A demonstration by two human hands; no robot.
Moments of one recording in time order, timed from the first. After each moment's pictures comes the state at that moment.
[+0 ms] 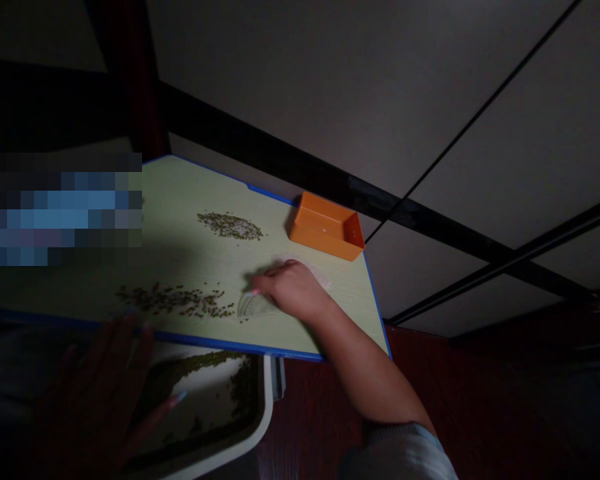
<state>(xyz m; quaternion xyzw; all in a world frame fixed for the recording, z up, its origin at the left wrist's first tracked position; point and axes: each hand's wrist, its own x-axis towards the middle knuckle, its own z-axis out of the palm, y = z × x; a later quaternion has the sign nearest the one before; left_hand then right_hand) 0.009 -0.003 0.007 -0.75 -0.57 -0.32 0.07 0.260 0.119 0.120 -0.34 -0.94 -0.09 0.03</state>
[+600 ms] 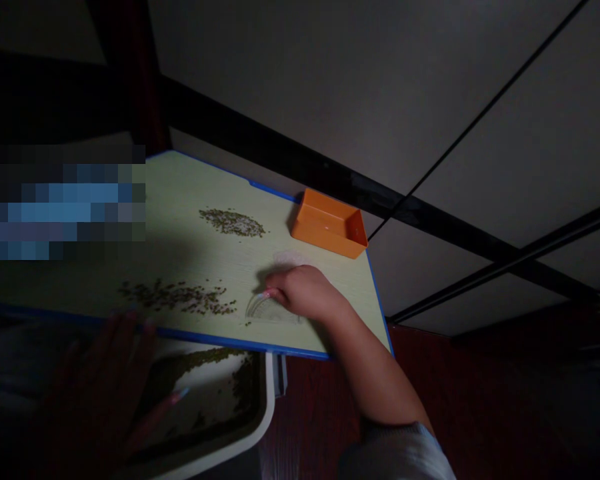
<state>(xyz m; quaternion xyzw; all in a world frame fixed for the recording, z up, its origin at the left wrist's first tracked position) 0.010 -0.005 0.012 -0.76 -0.57 -0.30 0.07 0.267 0.106 0.139 -0.42 -0.91 0.04 -0.02</state>
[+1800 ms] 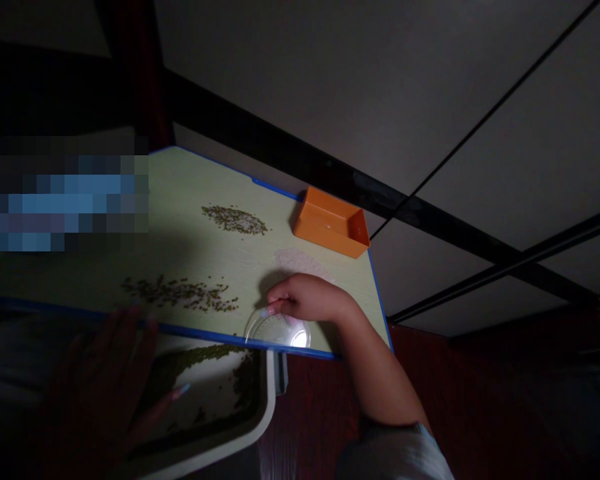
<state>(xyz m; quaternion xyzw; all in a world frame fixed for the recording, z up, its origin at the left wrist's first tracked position) 0.008 -0.006 0.012 -0.76 -0.58 -0.29 0.05 0.274 0.107 0.142 -0.35 -0.87 0.33 -0.02</state>
